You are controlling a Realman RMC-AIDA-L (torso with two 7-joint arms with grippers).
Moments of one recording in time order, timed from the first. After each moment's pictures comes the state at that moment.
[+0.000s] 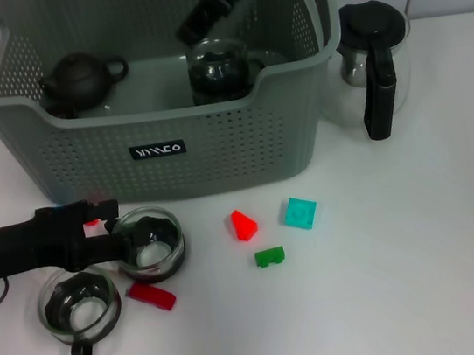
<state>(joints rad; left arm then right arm) -0.48 -2.08 0.37 0.74 2.29 1.68 -1.54 1.27 2.05 -1.14 -1.04 -2.50 -1.54 2.50</state>
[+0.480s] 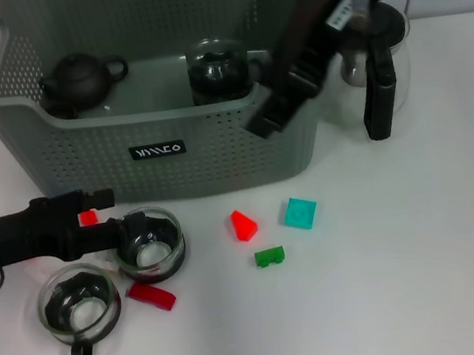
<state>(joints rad) -0.49 -2.07 0.37 0.74 2.27 1.69 -1.55 1.15 2.06 -1.13 -1.25 -2.44 -1.87 2.42</state>
